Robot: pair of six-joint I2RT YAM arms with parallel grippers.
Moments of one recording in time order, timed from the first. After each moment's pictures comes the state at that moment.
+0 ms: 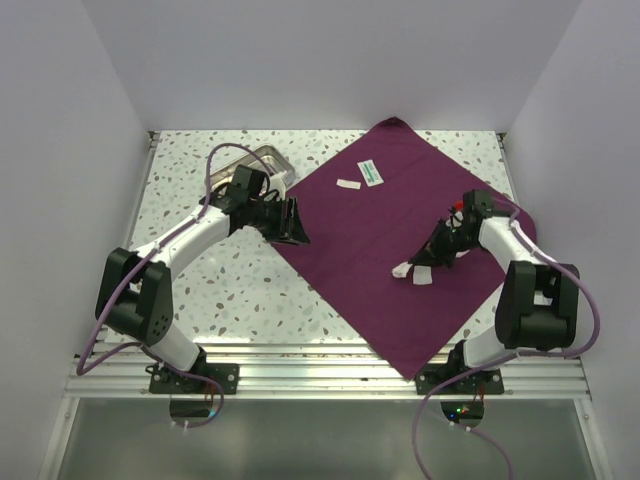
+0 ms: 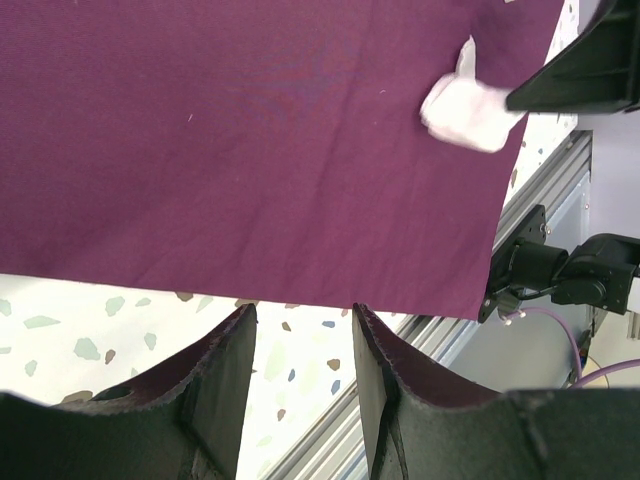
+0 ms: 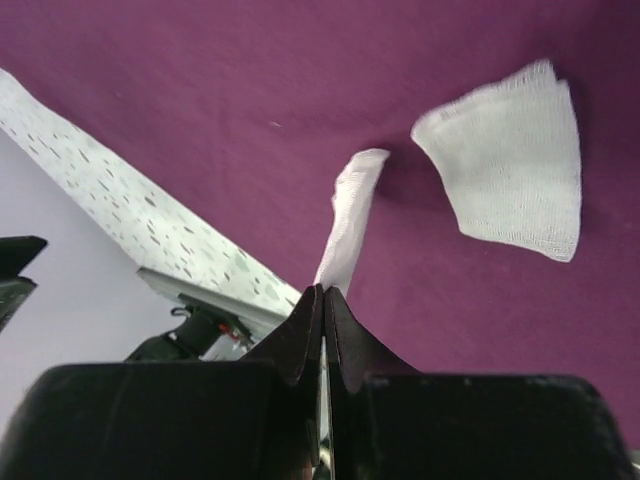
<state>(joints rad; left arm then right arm) -0.39 1.59 1.14 -0.46 0.60 -0.38 -0.09 1.54 0.93 -0.76 -0.58 0.55</state>
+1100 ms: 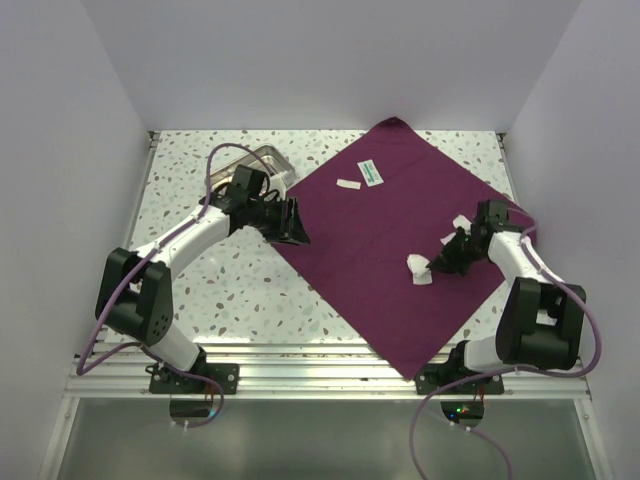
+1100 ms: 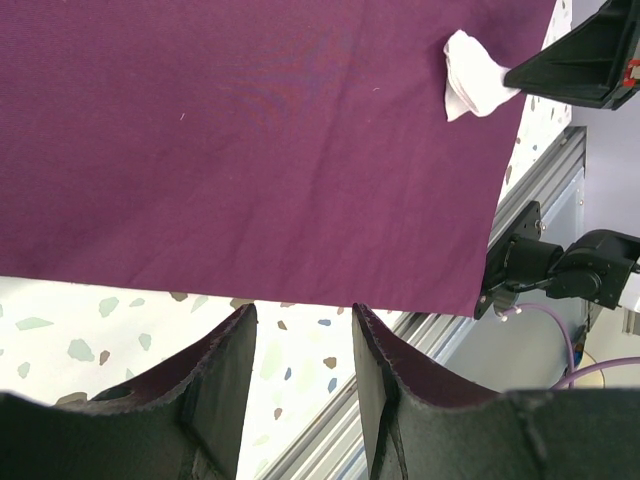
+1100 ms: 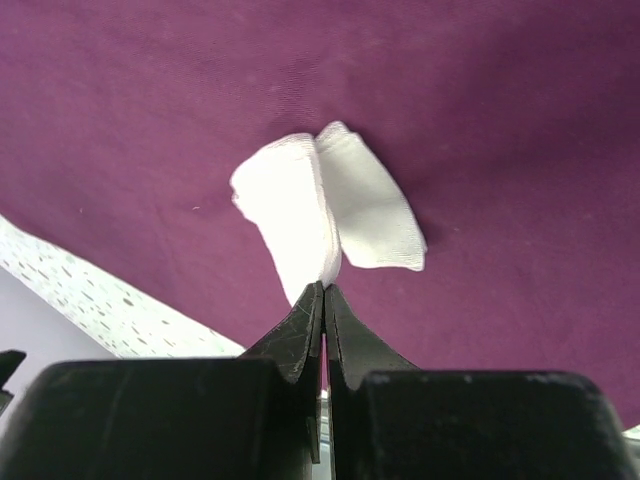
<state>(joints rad) -0.39 1.59 1.14 -0.46 0.62 -0.38 -0.17 1.42 0.85 -0.68 -0.36 0.63</state>
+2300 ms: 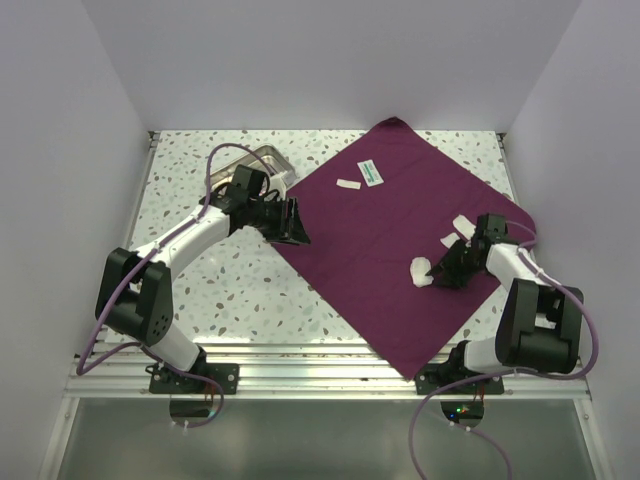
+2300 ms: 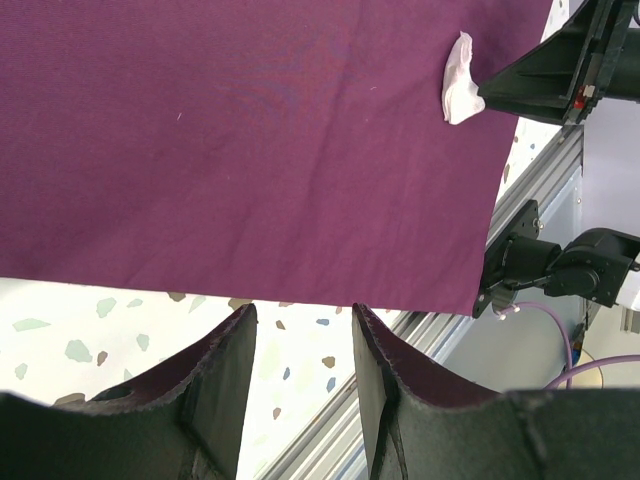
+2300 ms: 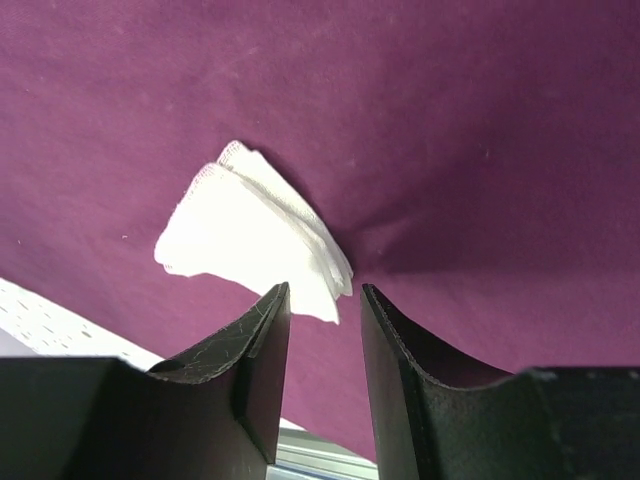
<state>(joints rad) -0.39 1.59 1.14 -0.46 0.62 -0.38 -0.20 1.40 0.71 -0.58 -0.31 0.62</state>
